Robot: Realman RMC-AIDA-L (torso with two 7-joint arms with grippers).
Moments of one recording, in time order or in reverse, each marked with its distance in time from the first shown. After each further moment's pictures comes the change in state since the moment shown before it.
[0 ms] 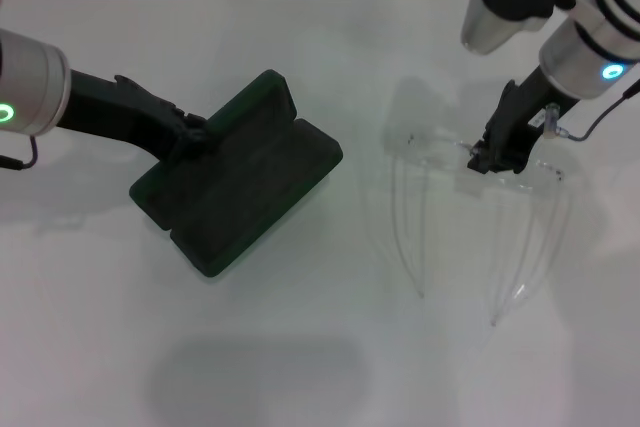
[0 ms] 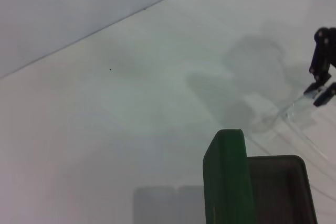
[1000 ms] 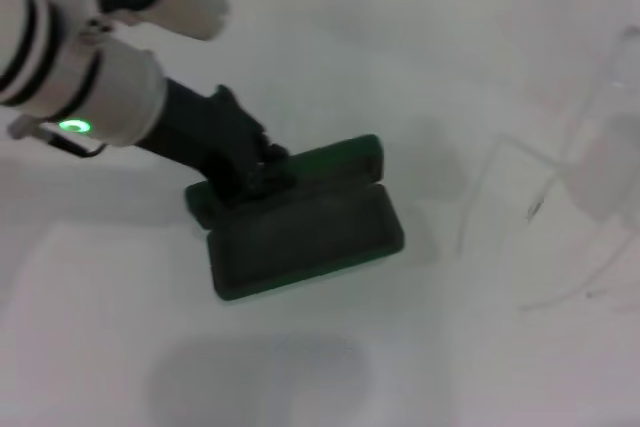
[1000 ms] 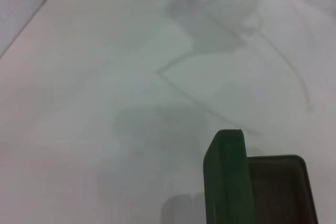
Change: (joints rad) left arm -0.077 0.001 0.213 0.073 -0.015 0.076 0.213; right arm -0.507 0.004 0.763 -0.840 0.317 -0.647 -0.050
